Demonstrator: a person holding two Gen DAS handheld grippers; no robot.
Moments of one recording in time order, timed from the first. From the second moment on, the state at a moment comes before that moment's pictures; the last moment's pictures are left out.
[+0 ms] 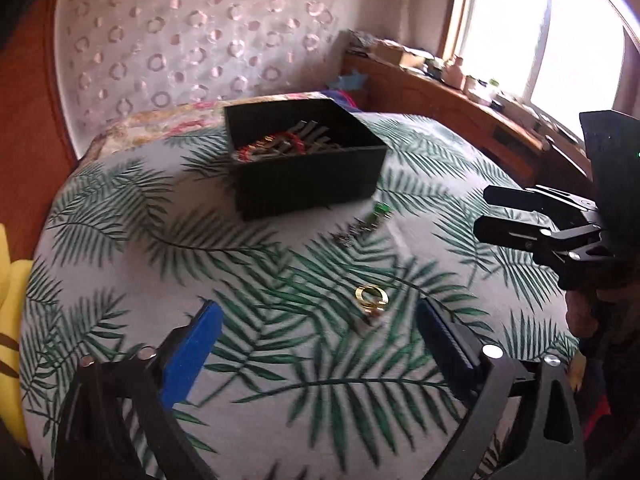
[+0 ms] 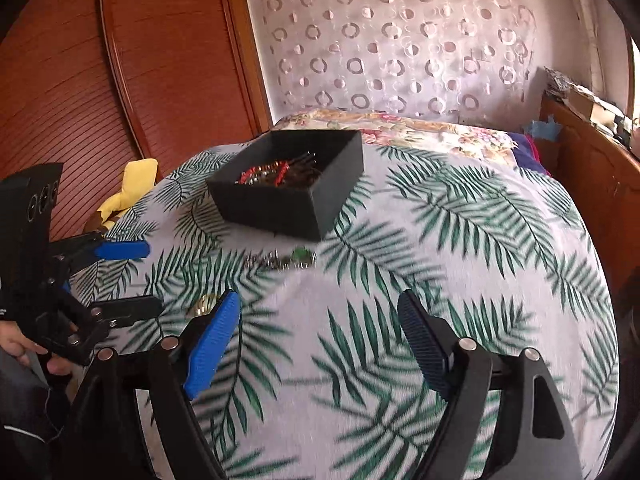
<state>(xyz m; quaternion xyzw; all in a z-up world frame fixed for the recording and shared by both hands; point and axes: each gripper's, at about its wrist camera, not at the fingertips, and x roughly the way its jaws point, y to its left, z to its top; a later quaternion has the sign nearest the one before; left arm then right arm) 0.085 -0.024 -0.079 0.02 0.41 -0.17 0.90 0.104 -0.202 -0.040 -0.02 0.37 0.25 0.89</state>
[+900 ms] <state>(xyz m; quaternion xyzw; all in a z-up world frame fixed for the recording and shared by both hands) 0.089 -0.060 -0.088 0.07 0.42 -0.17 0.89 0.090 -0.198 -0.054 -0.05 0.38 0.26 0.89</state>
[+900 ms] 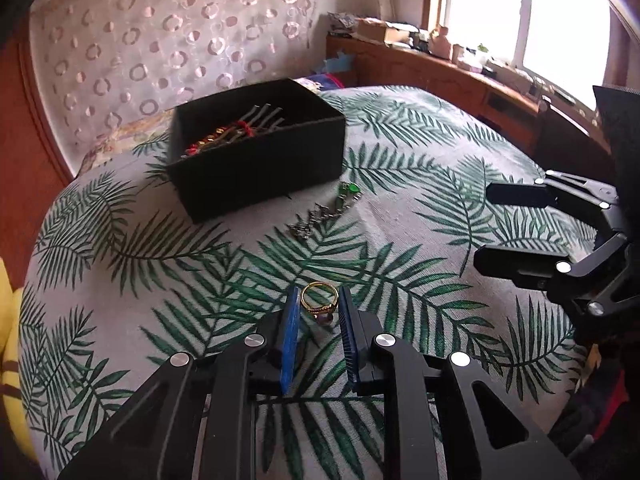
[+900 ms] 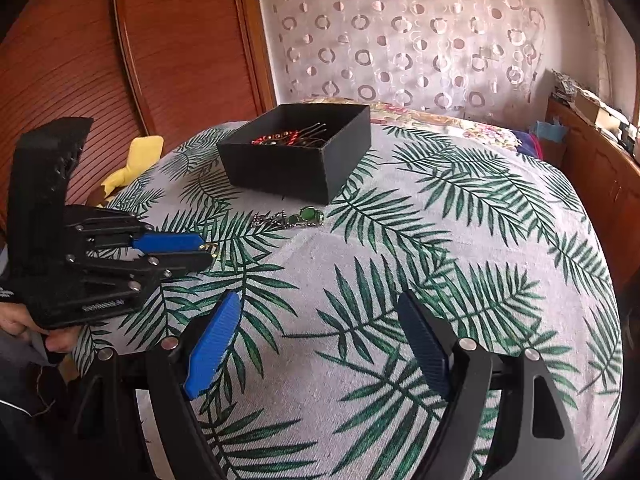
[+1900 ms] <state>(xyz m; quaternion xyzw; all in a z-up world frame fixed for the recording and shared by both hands) 0.075 -0.002 -0.062 0.00 0.37 -0.14 0.92 0.170 -0.130 -0.068 -0.13 0.42 0.30 0.85</state>
